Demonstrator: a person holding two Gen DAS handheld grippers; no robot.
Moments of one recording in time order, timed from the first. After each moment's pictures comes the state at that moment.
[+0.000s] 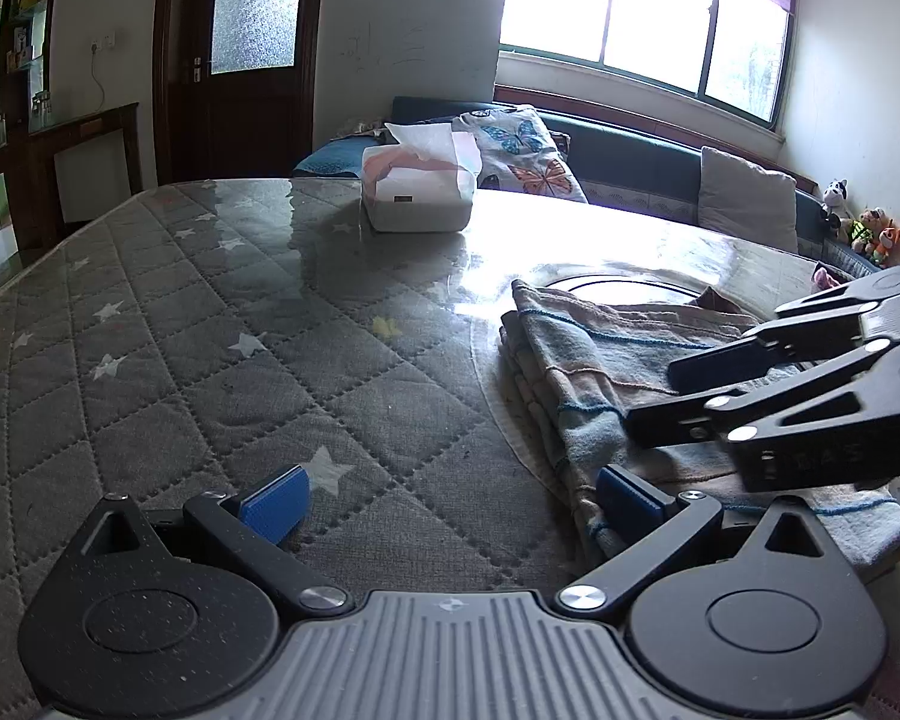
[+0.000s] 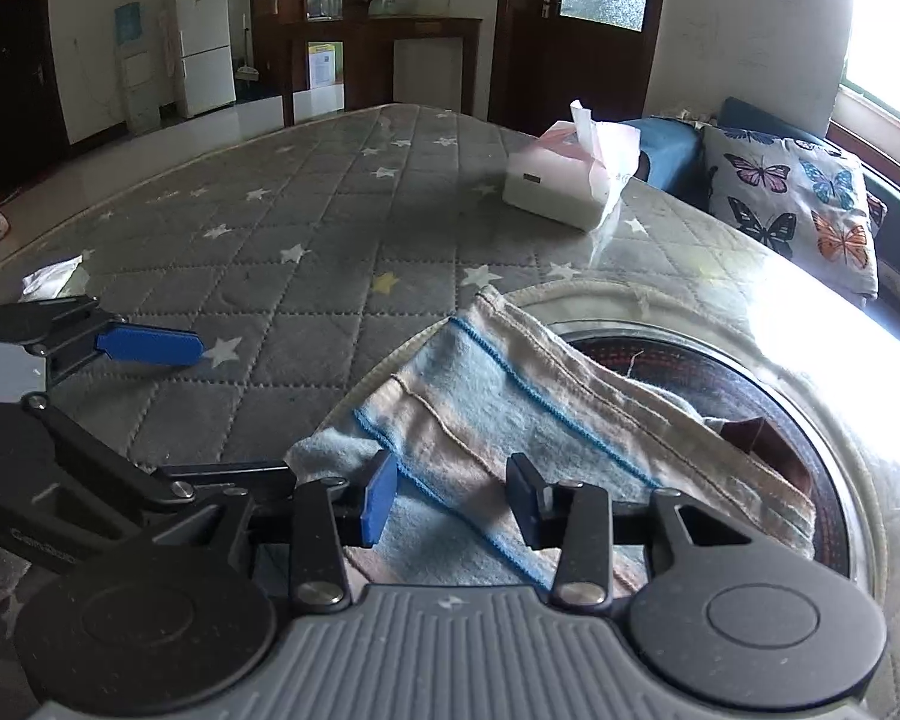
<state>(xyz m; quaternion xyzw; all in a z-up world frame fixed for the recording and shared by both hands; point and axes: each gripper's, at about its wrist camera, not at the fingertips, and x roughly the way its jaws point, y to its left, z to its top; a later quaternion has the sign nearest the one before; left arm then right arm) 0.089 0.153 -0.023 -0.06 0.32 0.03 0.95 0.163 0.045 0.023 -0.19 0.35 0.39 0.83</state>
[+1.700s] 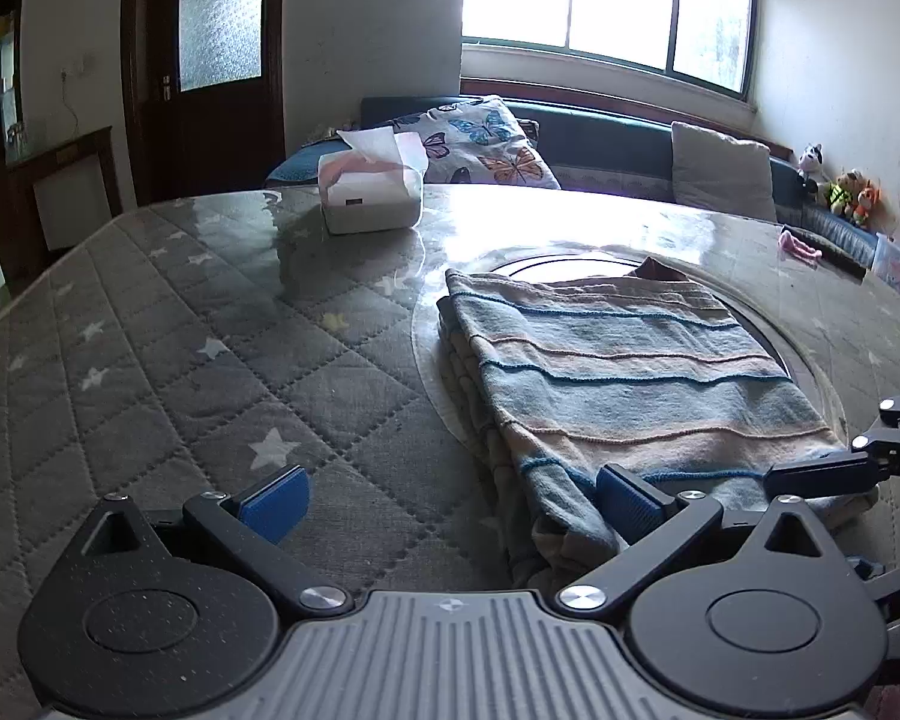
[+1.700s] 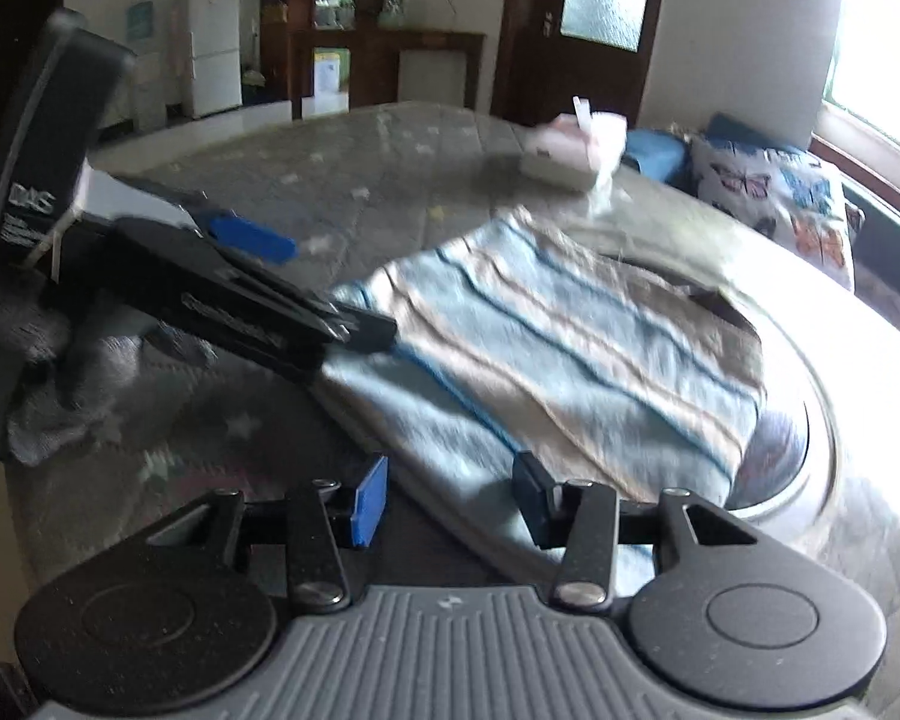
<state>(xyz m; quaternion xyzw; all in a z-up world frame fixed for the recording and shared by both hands) 0.073 0.123 -0.010 -0.02 0.32 0.01 0.95 0.069 -0.019 0.017 -0.20 0.33 0.38 0.84</state>
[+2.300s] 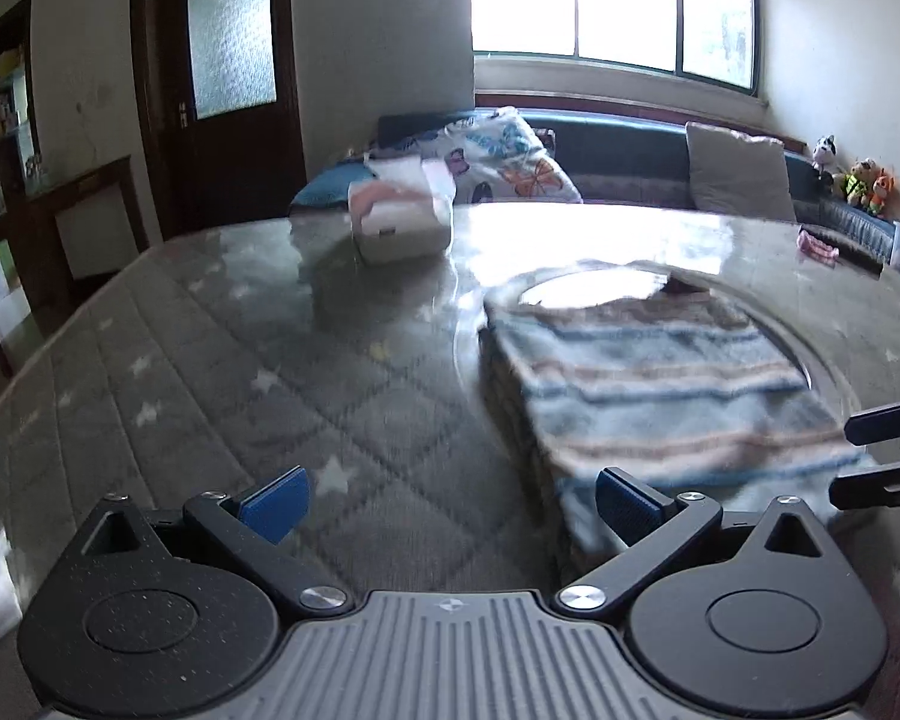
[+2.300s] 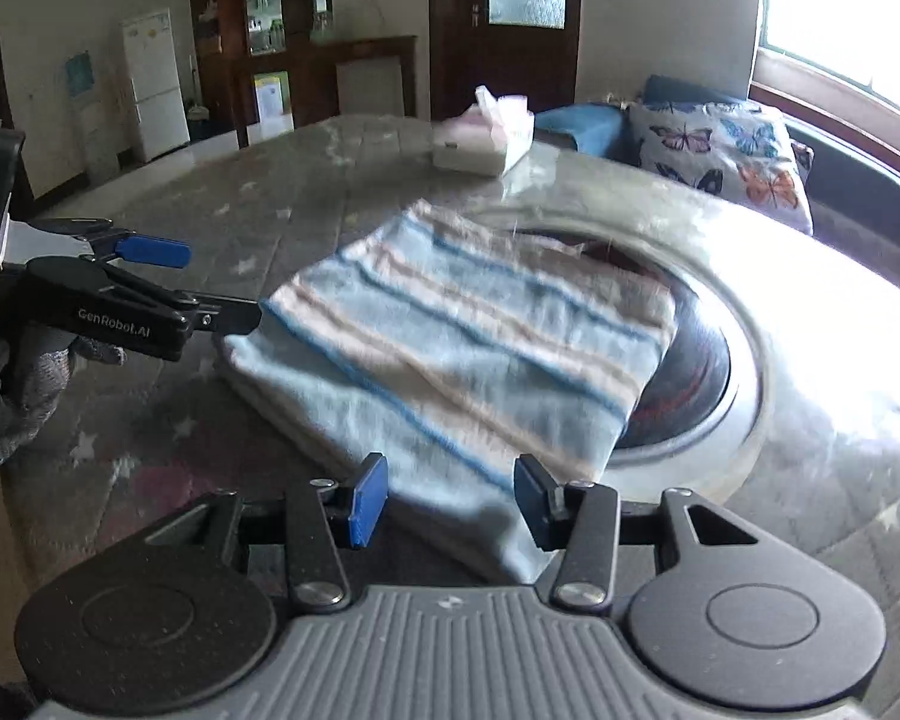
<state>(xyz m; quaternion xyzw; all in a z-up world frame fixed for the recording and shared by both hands) 0.072 0.131 0.004 0.00 0.31 0.03 0.95 0.087 -0.072 0.031 -0.13 0.35 0.35 0.86</state>
